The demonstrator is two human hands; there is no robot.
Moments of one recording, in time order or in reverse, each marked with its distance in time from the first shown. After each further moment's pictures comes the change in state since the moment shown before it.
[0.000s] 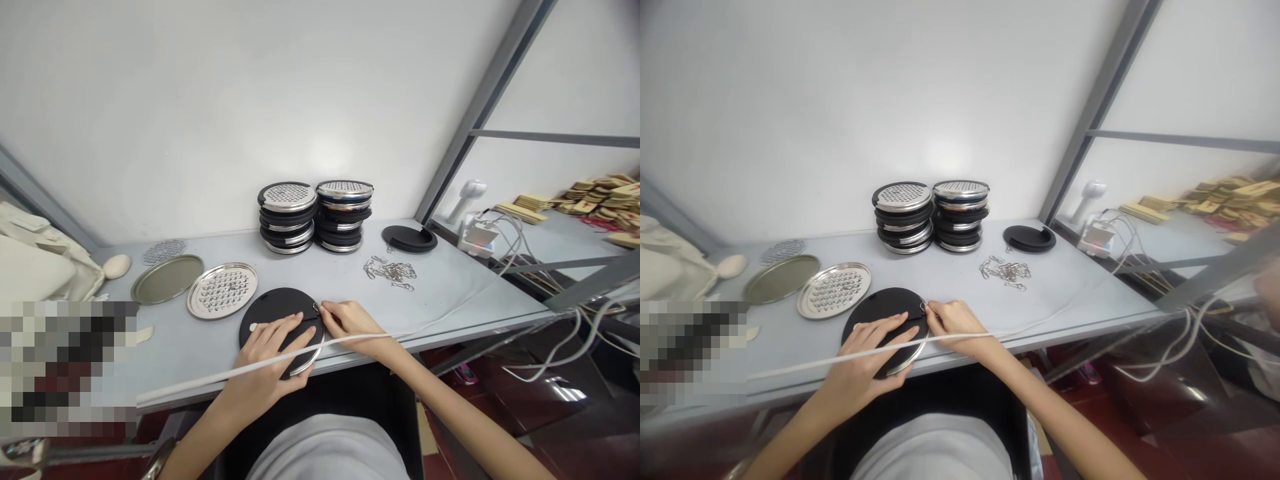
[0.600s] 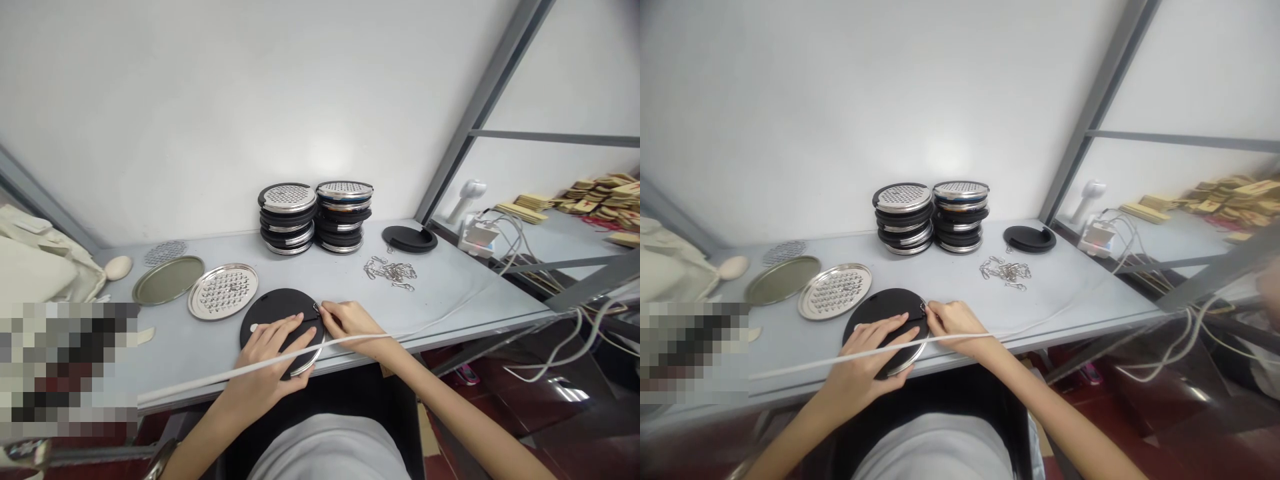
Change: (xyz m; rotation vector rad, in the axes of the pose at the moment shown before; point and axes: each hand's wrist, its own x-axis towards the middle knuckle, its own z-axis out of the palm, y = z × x) left_hand 0.000 0.000 0.000 -0.011 -0.001 -0.002; right_hand 0.002 -0.002 -0.002 -0.001 0.005 -0.008
